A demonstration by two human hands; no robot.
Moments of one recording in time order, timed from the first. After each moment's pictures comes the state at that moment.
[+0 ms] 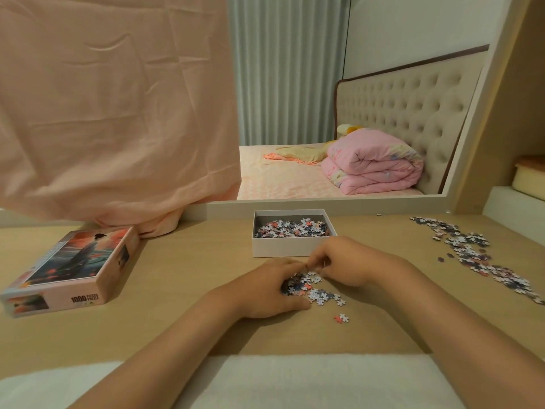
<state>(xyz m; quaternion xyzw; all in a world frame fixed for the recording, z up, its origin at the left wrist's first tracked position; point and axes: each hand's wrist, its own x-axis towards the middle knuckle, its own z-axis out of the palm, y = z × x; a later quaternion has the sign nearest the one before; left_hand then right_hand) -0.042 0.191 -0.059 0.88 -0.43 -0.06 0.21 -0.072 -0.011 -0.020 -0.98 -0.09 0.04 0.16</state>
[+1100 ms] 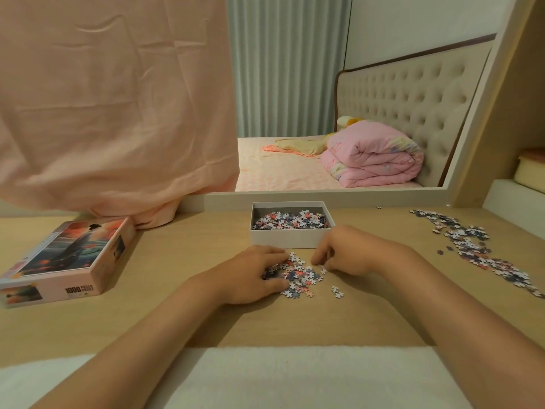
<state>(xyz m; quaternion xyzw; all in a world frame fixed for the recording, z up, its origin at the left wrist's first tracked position) -0.025 0.210 -0.059 0.90 -0.41 -0.03 0.16 -0.065 -0.024 -0.020 -0.98 -0.08 0.07 0.15</state>
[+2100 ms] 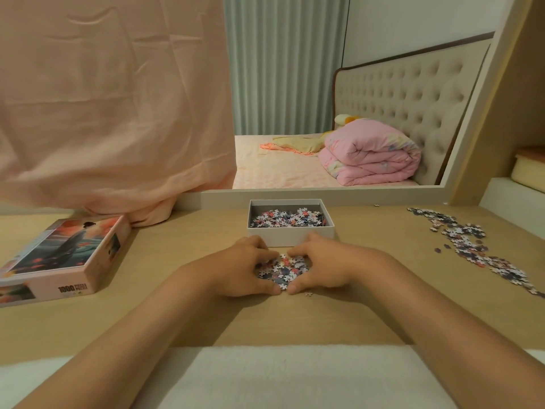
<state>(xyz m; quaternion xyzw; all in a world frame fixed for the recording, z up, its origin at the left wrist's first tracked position) -0.021 0.217 -0.045 0.92 -0.39 -0.07 0.10 -0.076 0.015 -0.022 -0.99 -0.06 0.13 0.08</state>
